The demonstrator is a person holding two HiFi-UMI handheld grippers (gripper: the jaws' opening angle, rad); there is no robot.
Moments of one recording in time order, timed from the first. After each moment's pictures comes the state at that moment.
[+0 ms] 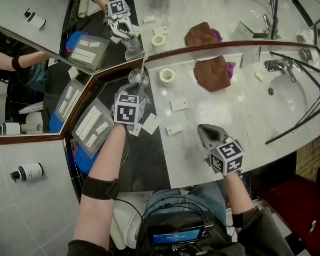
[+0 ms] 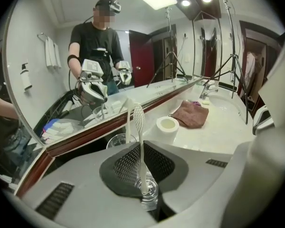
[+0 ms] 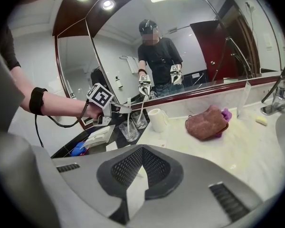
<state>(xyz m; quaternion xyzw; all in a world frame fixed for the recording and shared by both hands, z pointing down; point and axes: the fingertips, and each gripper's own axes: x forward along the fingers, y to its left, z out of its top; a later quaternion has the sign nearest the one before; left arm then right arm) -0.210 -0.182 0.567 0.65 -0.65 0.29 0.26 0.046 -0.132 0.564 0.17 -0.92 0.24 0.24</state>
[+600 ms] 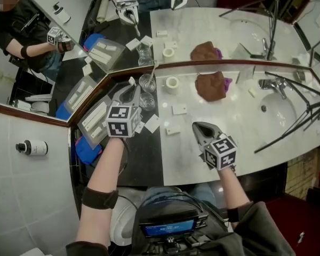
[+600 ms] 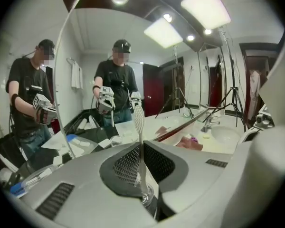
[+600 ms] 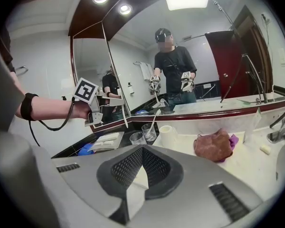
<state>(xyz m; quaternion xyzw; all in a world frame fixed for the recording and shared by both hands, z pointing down) -0.211 -0.126 0.429 0.63 -0.74 0.17 0.16 0.030 -0.127 0.495 0.12 -0.95 0.19 0.22</state>
